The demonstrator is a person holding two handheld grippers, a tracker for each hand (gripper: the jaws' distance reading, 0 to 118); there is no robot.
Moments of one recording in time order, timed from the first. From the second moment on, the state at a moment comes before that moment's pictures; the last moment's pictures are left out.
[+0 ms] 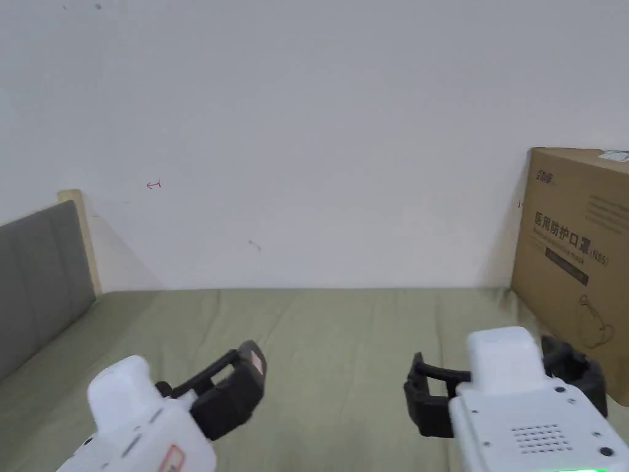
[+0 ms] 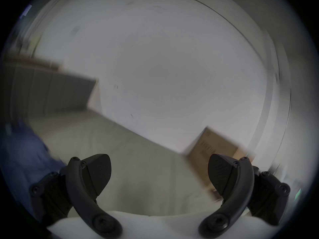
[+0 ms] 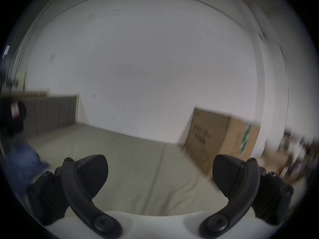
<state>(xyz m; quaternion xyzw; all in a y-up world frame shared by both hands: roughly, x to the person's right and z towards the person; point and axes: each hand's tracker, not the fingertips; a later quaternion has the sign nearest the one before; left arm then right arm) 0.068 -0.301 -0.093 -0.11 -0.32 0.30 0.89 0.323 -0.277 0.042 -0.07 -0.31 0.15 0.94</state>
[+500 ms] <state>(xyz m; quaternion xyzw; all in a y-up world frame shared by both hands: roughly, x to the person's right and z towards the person) 0.055 -0.333 -0.098 -0.12 -0.26 0.33 0.90 0.270 -0.327 -0.008 -0.21 -0.20 0.36 0.89</state>
